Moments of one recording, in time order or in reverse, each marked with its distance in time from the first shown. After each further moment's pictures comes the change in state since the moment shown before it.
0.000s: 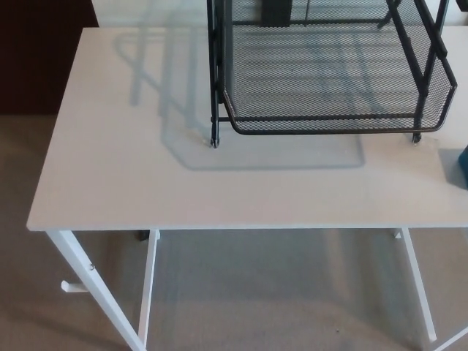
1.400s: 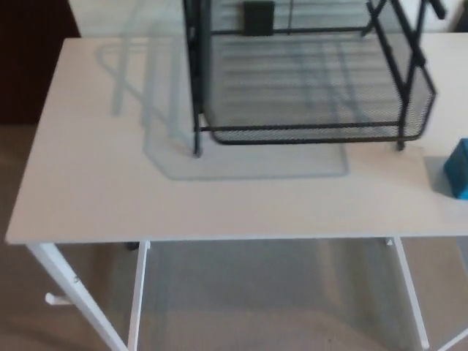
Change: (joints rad) left_arm -0.067 -0.015 -0.085 0.032 0.023 0.001 -0.006; right_arm 0.083 0.017 0.375 0.000 -0.140 -0.106 0.026
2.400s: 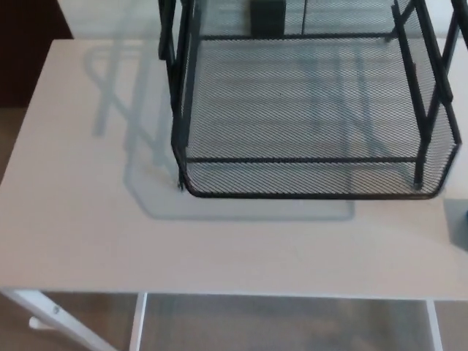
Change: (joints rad) left_arm -0.008 0.012 -0.033 0.031 0.012 -0.001 0.011; right_arm 0.032 0.059 -0.081 -0.041 0.065 0.005 0.052
